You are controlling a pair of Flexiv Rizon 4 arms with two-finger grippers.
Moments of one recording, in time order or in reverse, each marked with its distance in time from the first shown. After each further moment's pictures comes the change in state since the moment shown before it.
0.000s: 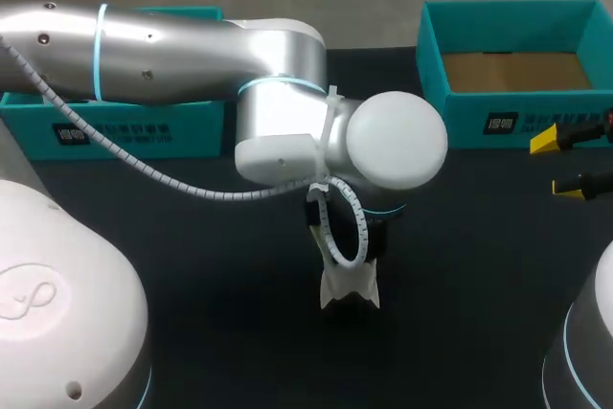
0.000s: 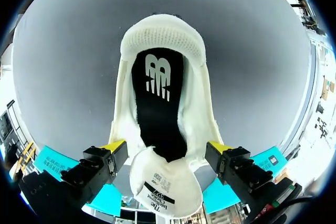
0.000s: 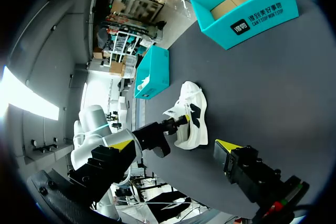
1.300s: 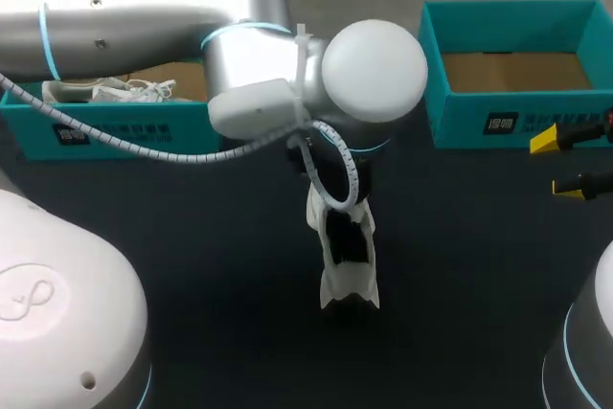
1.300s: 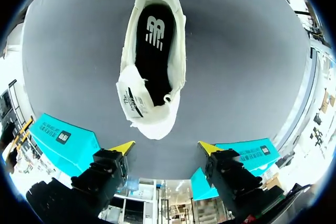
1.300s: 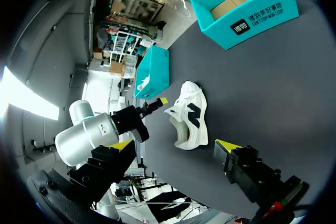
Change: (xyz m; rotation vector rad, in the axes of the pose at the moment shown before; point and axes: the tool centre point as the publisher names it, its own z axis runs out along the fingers) left arm 0.027 0.080 -0.038 -0.060 -0.002 -0.101; right arm 0.000 0.000 0.000 0.000 0.000 0.000
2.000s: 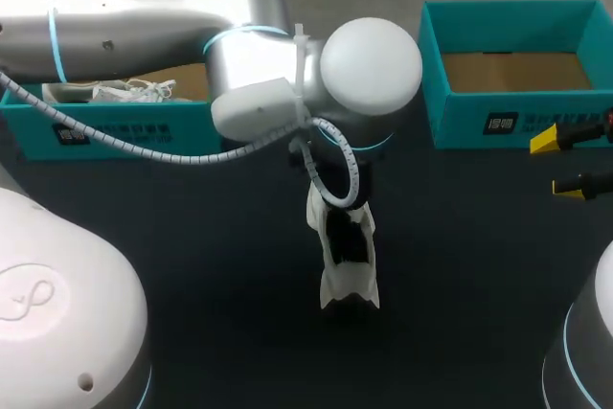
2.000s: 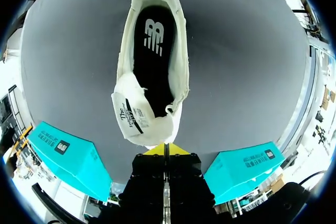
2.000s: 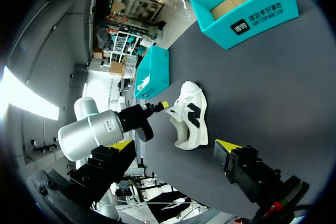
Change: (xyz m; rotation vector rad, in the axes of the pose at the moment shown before) left arm -0.005 -0.016 0.019 0.065 -0.003 0.028; right arm 0.000 0.000 0.000 0.000 0.000 0.000
